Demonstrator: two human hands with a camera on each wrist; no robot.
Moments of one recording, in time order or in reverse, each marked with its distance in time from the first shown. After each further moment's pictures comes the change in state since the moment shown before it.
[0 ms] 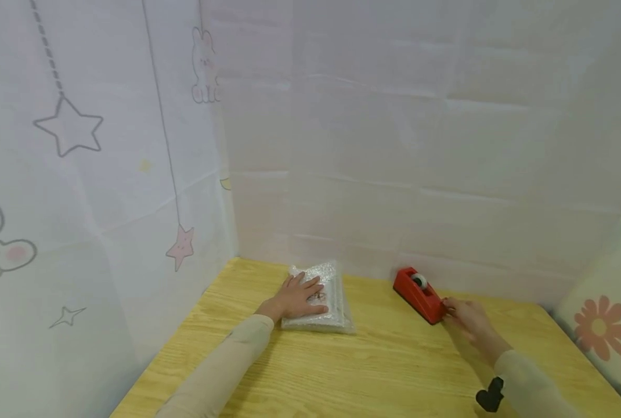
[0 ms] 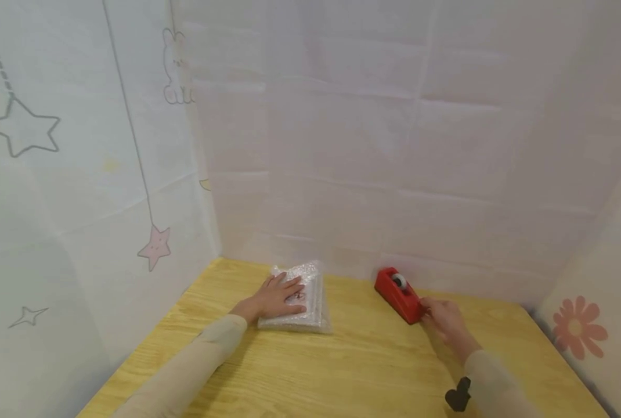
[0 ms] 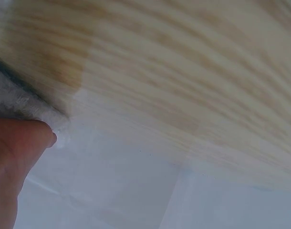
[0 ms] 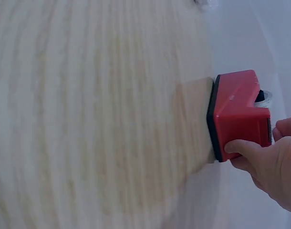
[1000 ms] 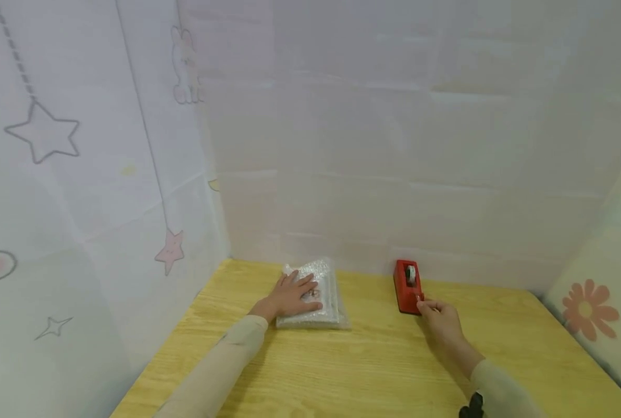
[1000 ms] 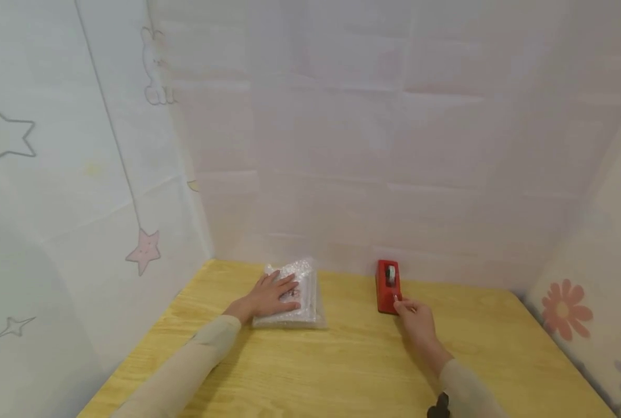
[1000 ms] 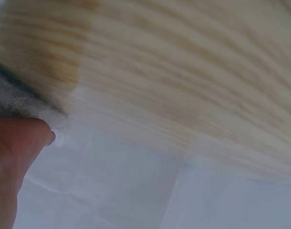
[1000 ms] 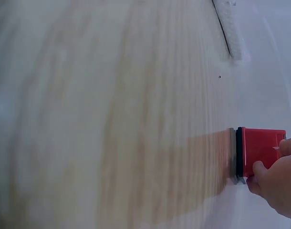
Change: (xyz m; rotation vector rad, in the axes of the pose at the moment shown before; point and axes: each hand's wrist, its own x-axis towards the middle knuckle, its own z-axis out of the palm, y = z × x) left_hand -0.004 -0.015 -0.007 -0.010 0.033 -0.008; right_hand -0.024 0.020 0.067 -0.323 0.109 -0.157
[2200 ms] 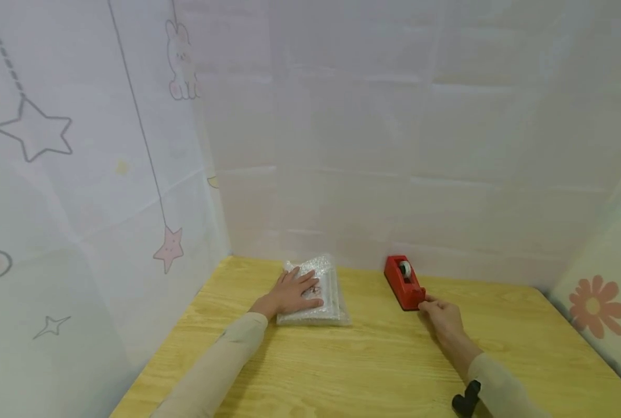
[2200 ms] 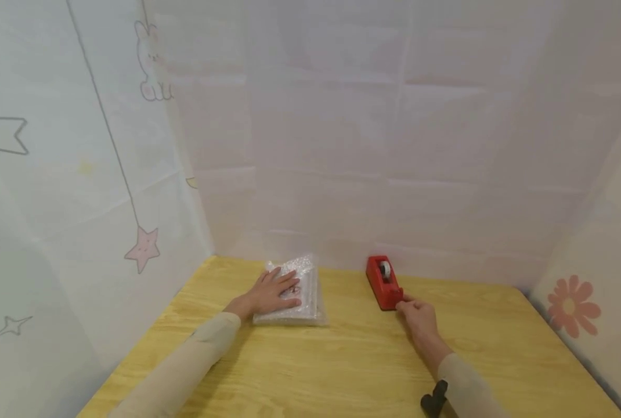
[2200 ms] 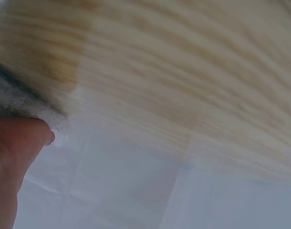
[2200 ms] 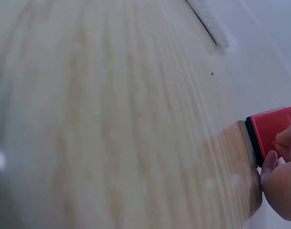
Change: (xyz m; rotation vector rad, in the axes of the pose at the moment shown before) left_hand 0.001 0.000 -0.003 -0.001 -0.009 -0.001; right_hand 0.024 0.019 0.002 0.072 0.056 0.130
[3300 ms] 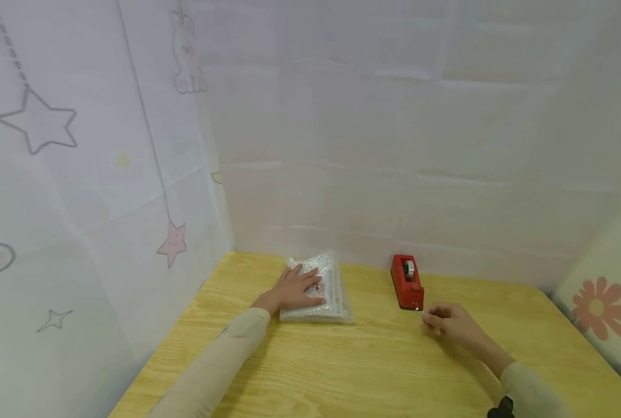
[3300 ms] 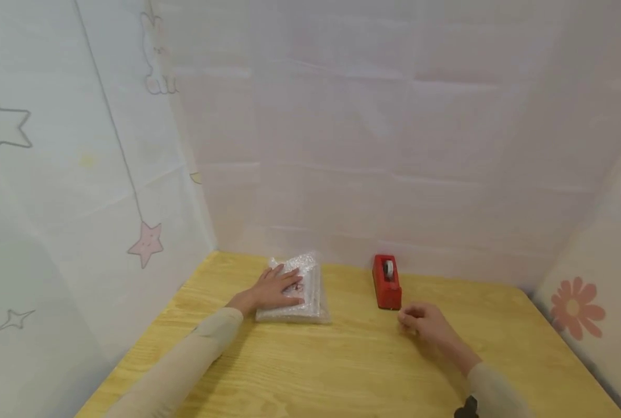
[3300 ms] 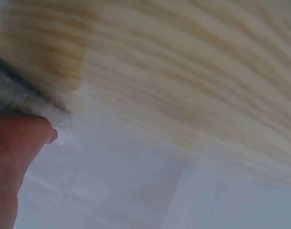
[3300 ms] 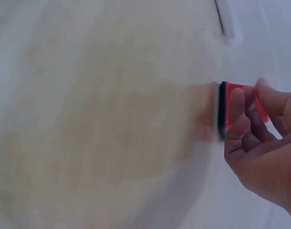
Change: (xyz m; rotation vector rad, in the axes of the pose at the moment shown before) left_hand -0.003 0.001 -0.002 -0.046 -0.017 -0.003; right_hand -0.020 -0.019 -0.036 -0.288 -0.466 -0.271
